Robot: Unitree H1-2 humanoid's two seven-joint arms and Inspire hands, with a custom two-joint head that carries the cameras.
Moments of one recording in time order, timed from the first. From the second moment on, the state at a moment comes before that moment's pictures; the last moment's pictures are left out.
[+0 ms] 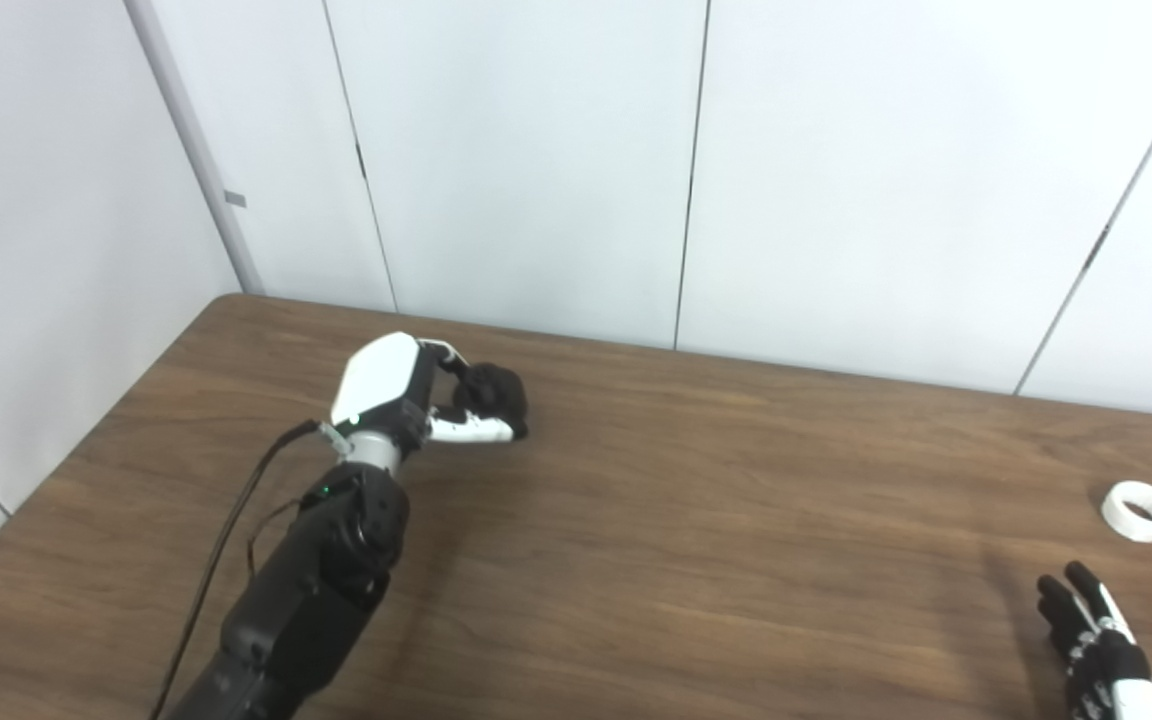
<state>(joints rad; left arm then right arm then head) -0.37 0.40 -0.20 0.02 0.65 0.46 0.01 0.19 -0.12 -0.13 -0.22 0.07 -0.04 0.14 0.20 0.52</state>
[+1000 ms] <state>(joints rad) -0.12 0.25 -0.39 -0.31 0.80 0.32 -0.13 0.16 -0.10 -0.03 -0.26 -0.01 0.00 0.04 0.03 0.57</state>
